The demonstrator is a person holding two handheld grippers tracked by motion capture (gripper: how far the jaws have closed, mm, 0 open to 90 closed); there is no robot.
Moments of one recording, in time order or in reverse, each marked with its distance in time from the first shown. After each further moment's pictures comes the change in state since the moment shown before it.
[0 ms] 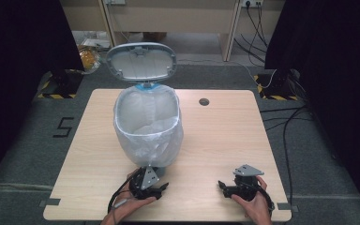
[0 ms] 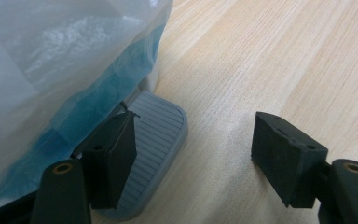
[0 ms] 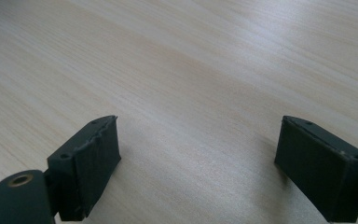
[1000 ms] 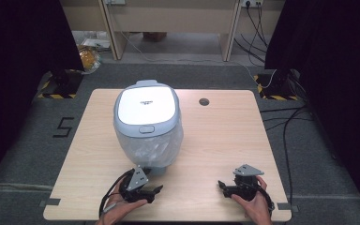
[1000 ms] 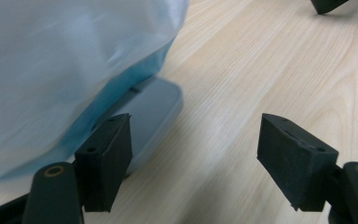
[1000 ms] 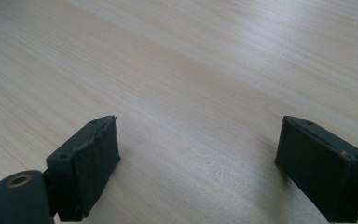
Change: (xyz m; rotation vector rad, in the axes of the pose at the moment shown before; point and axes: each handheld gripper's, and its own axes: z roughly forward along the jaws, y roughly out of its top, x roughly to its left) left arm 0.009 -0.006 -0.038 -0.061 -0.035 -0.098; right arm 0.000 0.000 0.000 0.001 -0.001 0.003
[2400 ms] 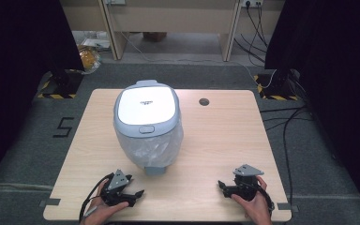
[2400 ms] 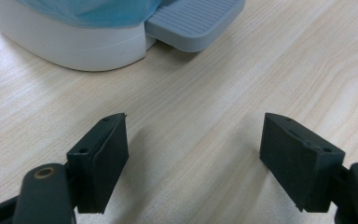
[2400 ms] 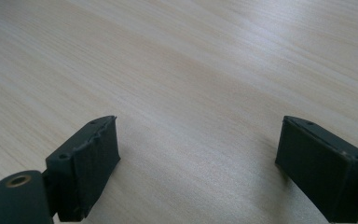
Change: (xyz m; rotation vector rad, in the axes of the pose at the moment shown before) left arm 0.032 -0.043 -0.021 0.114 0.002 -0.116; right arm 0.000 0.000 0.000 0.000 0.000 -0.001
